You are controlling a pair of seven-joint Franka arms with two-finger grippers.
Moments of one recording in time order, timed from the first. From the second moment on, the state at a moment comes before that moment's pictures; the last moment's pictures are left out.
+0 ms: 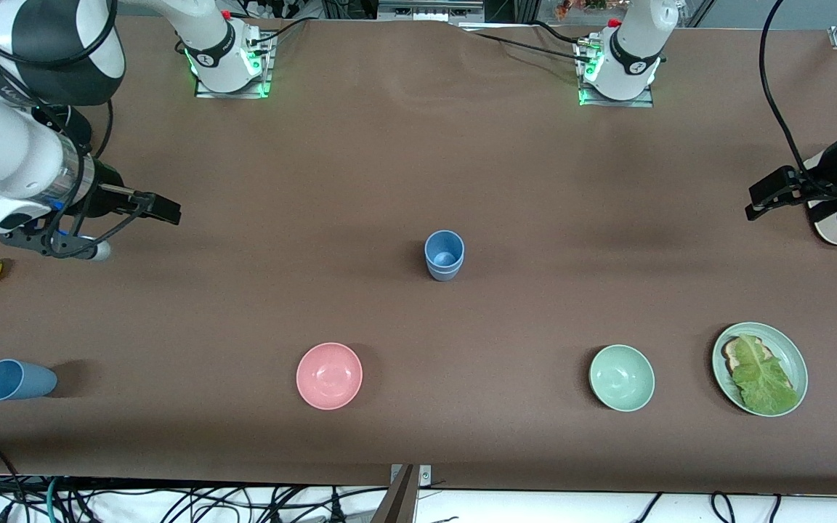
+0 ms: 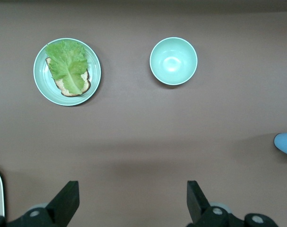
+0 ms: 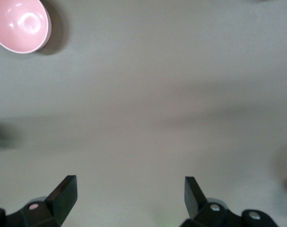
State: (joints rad) left arm -0.07 0.07 0.09 -1.57 -0.04 1.68 0.01; right arm 0.67 0.26 -0.60 -1.48 0.17 1.55 0.21
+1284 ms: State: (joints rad) left arm -0.07 0.07 0.09 -1.57 -0.04 1.68 0.01; right arm -0.01 -0.03 0.06 -1.65 0.00 1.56 0.12
